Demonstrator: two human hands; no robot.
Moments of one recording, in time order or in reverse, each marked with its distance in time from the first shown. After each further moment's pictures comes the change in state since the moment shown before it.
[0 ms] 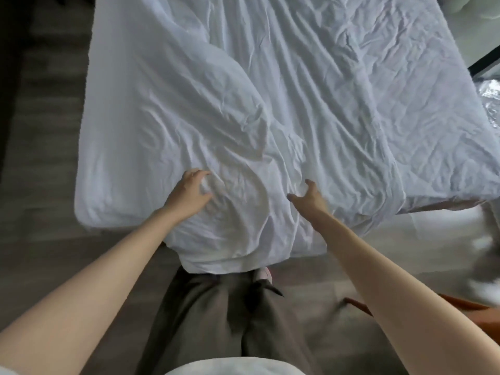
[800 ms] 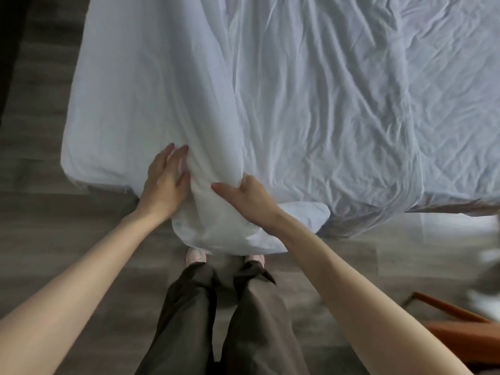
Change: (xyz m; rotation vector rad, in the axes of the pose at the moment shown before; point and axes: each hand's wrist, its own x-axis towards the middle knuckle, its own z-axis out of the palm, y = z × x) left_hand -0.053 -0.023 0.051 -0.086 0.356 -0.022; right_hand -0.075 -0.035 0.060 0.158 -0.512 -0.424
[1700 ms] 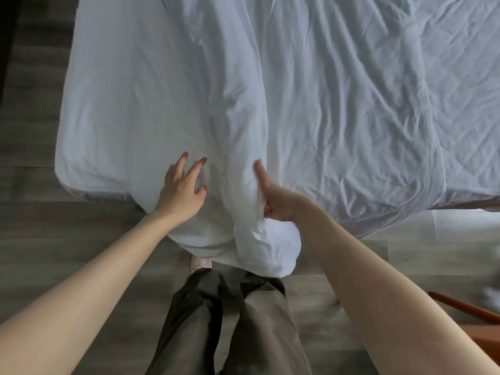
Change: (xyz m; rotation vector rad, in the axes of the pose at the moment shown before) left_hand 0.025 -0.014 0.031 0.140 -0.255 -0.132; right_hand 0.084 0.080 -0.022 0.506 -0.201 0.515
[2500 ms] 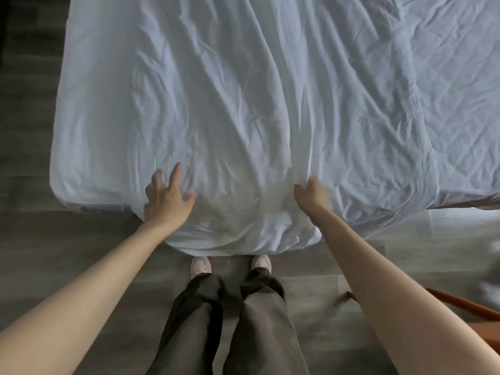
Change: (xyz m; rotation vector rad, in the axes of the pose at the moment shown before) left_hand 0.017 -0.014 -0.001 0.112 0.038 -0.213; right_hand -0.021 0.005 -0.059 -0.465 0.843 -0.215
